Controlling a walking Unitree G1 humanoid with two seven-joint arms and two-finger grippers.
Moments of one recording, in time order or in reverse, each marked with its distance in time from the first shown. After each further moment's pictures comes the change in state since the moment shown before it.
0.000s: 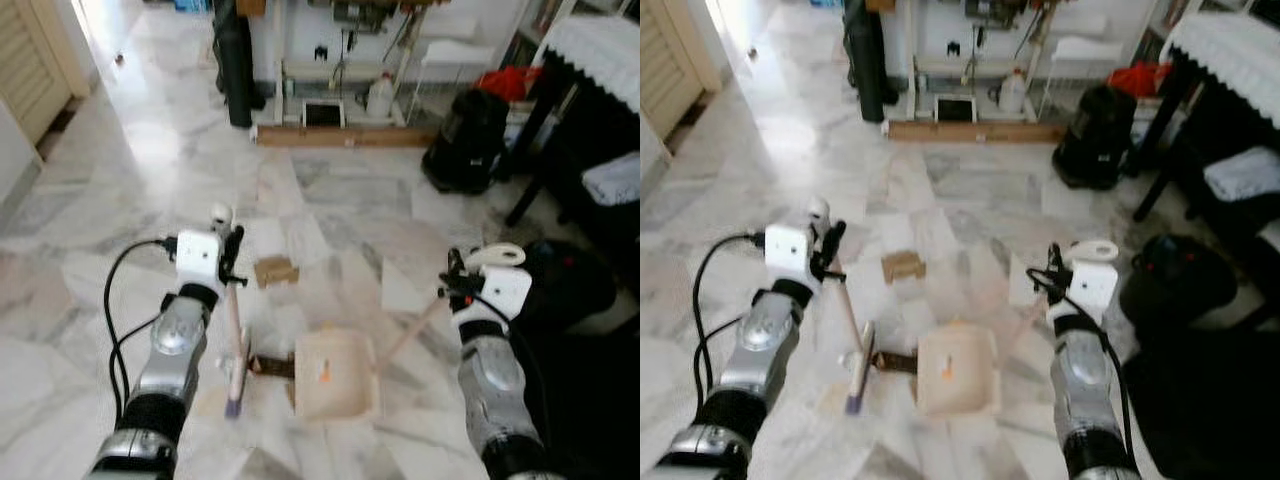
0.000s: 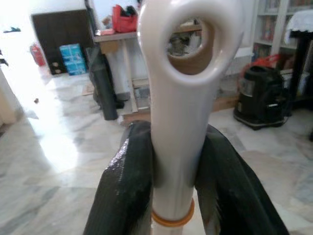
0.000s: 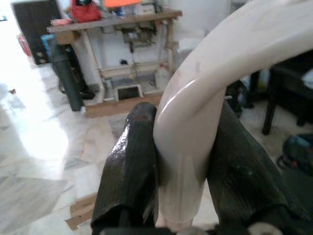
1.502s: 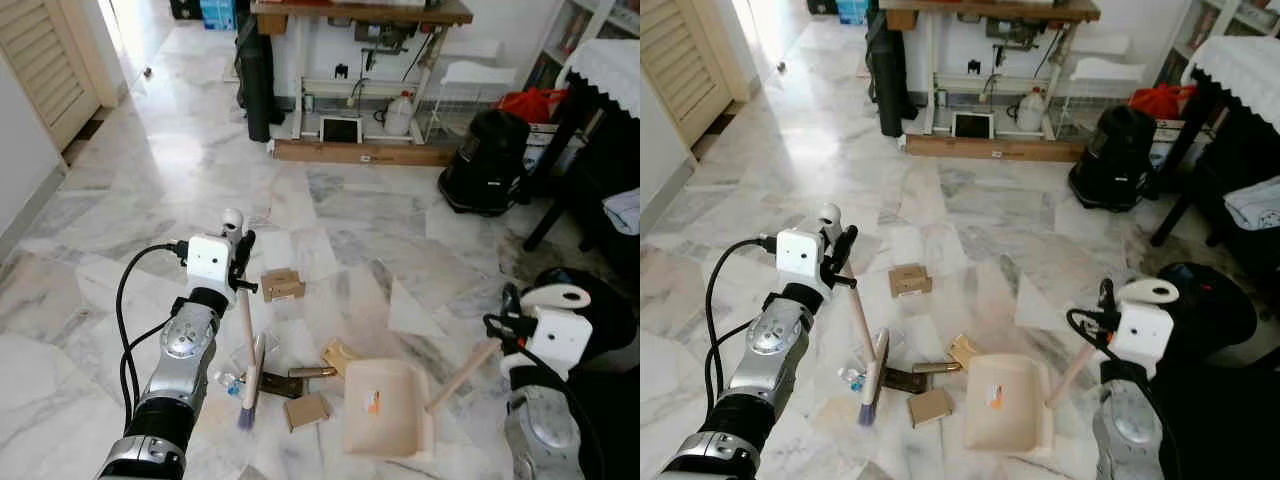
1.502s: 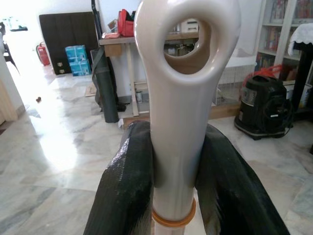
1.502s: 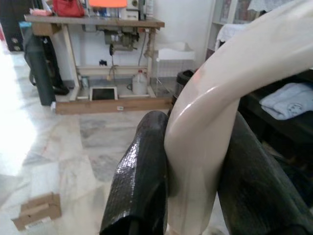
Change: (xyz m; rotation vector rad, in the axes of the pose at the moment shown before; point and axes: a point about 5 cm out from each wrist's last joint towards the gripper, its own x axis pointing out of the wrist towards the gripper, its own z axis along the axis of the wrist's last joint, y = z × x) left arm -0.003 -0.005 -0.003 -0.018 0.006 -0.026; right arm -0.060 -0.049 0.000 -0.143 0.050 -0.170
